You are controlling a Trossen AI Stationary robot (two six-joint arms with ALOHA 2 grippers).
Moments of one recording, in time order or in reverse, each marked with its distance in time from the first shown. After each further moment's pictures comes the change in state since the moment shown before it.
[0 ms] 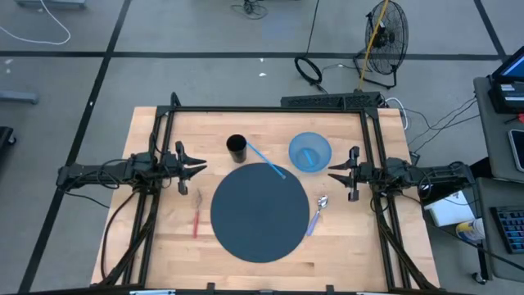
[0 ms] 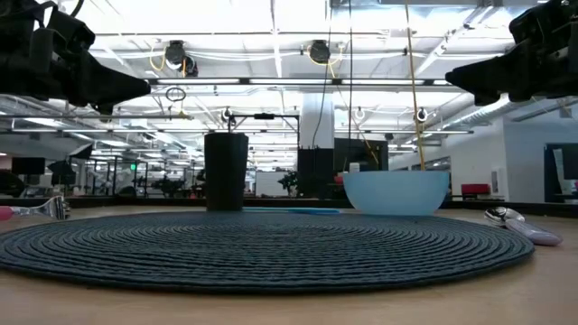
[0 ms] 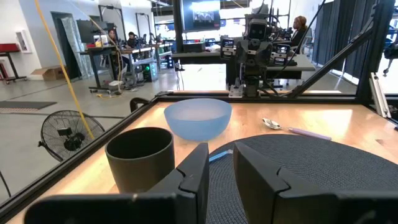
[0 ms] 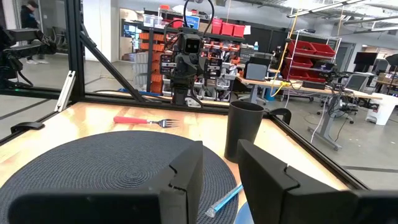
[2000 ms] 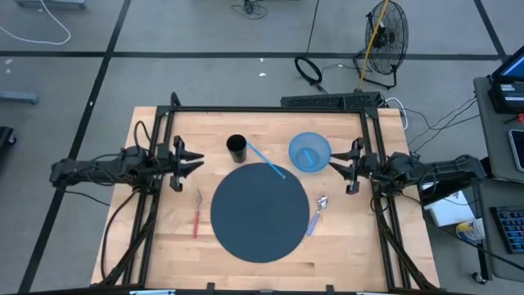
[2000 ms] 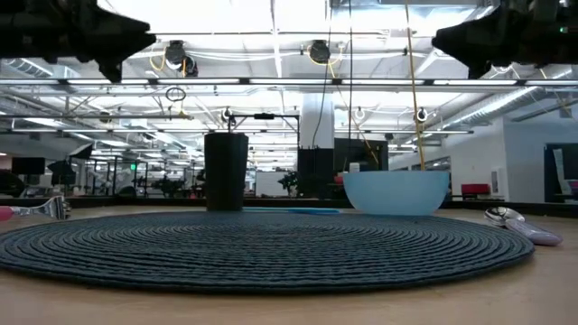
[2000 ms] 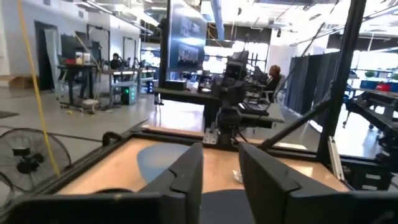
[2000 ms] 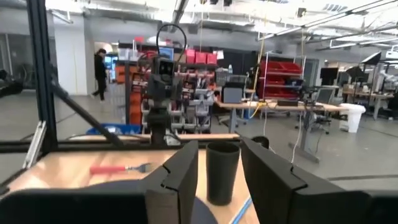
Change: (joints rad) left arm 0.001 0.154 0.154 0.141 0.067 -0.131; right arm 0.002 0.233 0.127 0.247 0.109 0.034
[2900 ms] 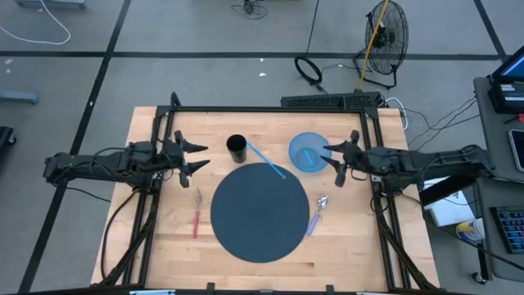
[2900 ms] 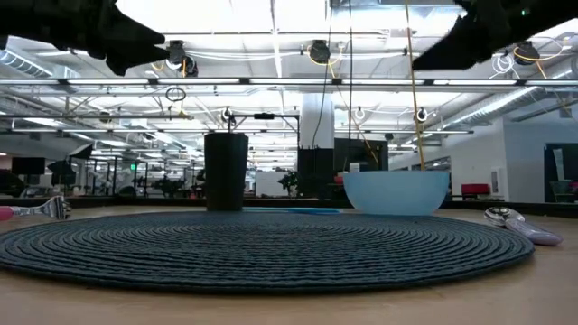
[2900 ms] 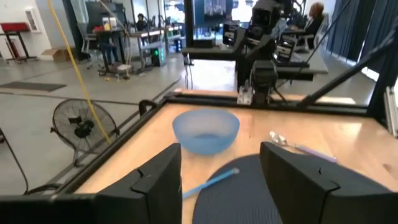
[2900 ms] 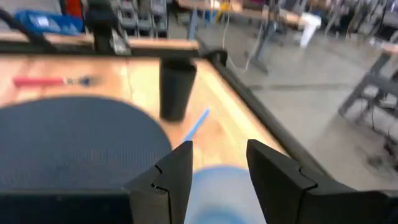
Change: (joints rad) left arm 0.000 0.184 0.172 -0.212 -0.118 0.093; right arm -0.010 0.349 0.364 -0.524 0.204 0.065
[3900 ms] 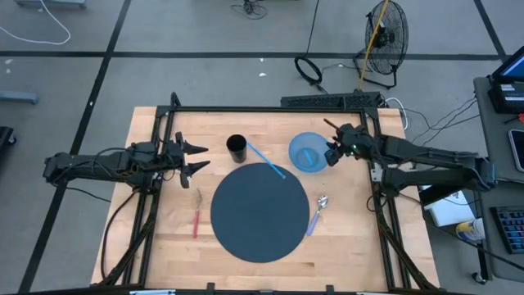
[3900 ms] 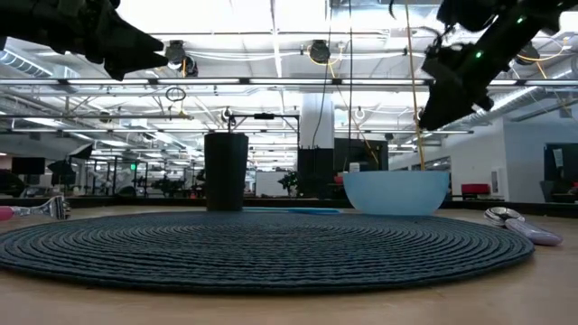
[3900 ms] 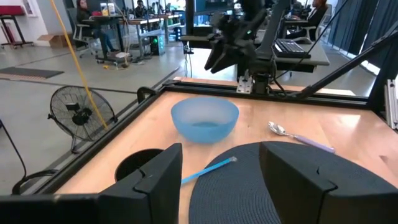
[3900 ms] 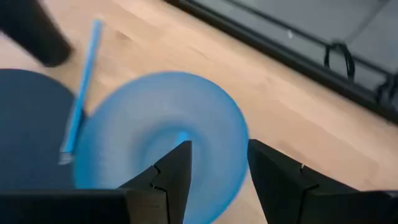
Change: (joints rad) left arm 0.000 0.000 0.000 -0.042 0.000 -0.038; right arm -0.406 0.237 0.130 -0.363 -0.108 0.455
